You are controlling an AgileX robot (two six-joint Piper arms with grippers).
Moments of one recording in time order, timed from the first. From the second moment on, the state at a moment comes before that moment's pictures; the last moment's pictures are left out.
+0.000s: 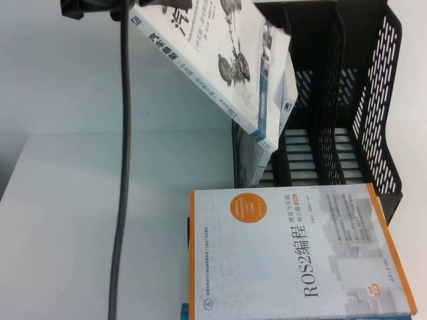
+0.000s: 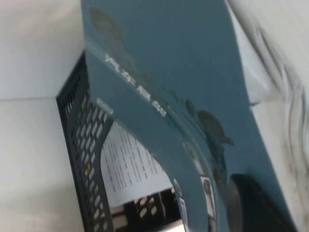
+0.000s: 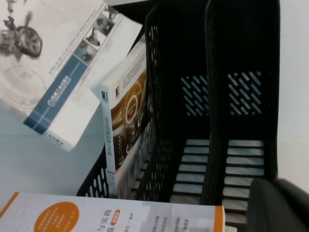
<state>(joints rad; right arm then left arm) 0.30 0.74 -0.42 1.76 0.01 -1.56 -0.30 1.59 -1.93 -0.49 1.03 -0.22</state>
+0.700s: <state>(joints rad) 0.30 0.93 -0.42 1.76 0.07 -1.56 -0.30 1.59 -1.93 -0.88 0.94 0.04</state>
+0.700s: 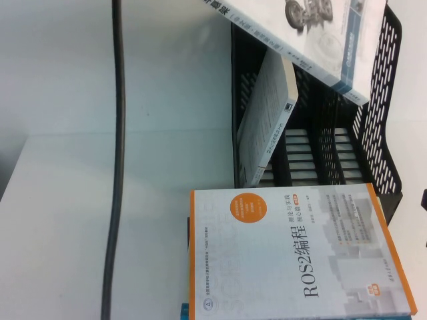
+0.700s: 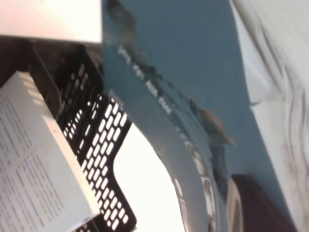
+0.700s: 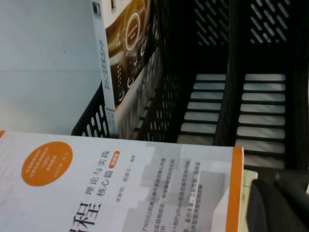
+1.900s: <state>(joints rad) 0.30 0.87 -0.47 1.78 -0.30 -1.54 -0.45 1.71 -1.93 -0.38 0.93 -0.27</state>
